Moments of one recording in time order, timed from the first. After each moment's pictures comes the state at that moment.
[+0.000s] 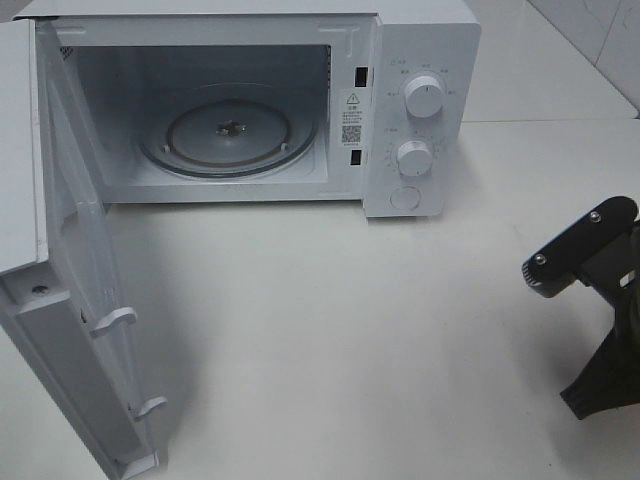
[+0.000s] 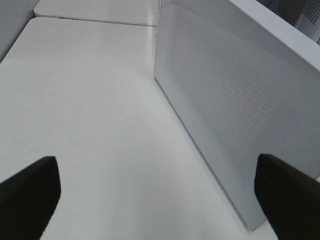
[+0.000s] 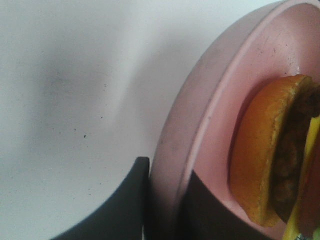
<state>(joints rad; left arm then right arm) 0.05 0.00 -0.52 -0.14 1.08 0.05 0.77 1.47 -0.50 -0.88 0.93 0.99</state>
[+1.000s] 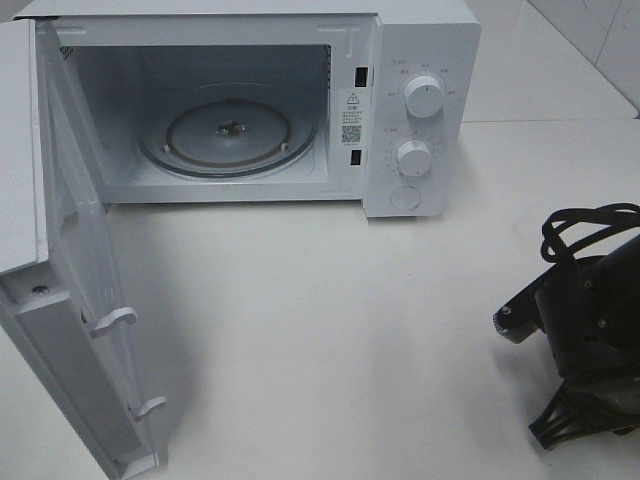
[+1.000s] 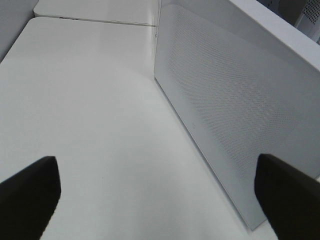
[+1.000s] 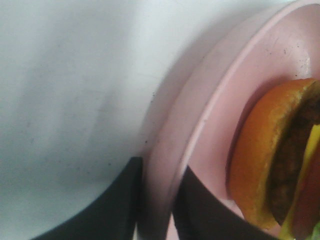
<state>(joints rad) 0.05 0.00 -0.52 -0.14 1.08 0.05 0.68 1.81 -0.50 -0.99 0.74 1.16</state>
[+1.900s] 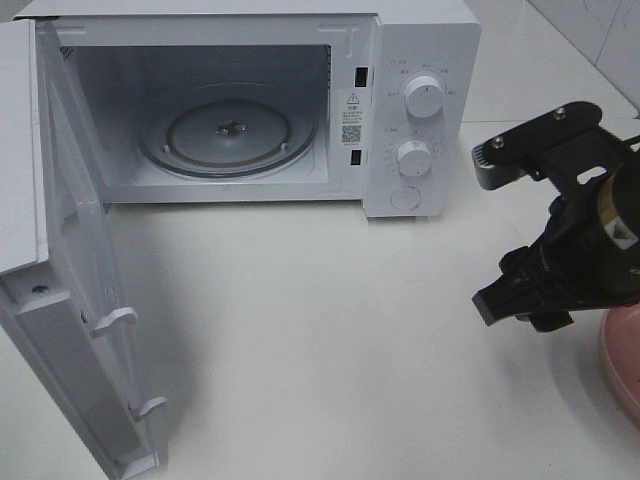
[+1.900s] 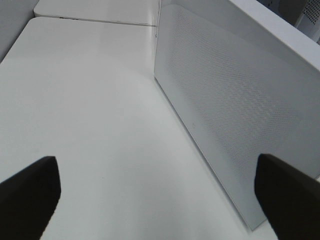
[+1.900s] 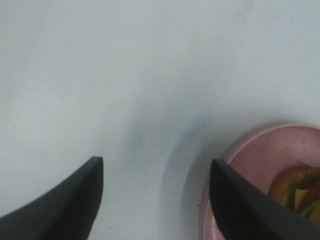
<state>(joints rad) 0.05 0.00 -0.52 -0.14 1.08 0.05 0.68 1.29 -0.70 -0.49 0.72 0.57</state>
